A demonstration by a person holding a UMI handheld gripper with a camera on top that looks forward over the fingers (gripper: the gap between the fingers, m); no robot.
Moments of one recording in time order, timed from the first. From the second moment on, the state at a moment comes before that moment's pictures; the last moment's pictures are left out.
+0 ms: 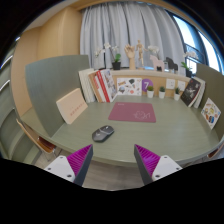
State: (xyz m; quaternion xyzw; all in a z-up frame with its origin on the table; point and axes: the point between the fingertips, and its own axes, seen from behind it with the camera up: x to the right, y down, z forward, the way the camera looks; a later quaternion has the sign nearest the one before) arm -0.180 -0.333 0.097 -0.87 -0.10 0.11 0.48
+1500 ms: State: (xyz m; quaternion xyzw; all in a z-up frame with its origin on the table) arm -0.315 -0.162 -0.015 -0.94 -0.03 0.01 0.34
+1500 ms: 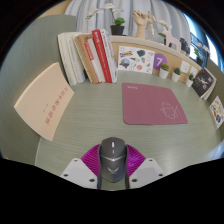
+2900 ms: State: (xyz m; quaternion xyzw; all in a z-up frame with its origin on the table) arm -0.170 0.051 -0.012 -0.94 -0.01 0.03 0.34
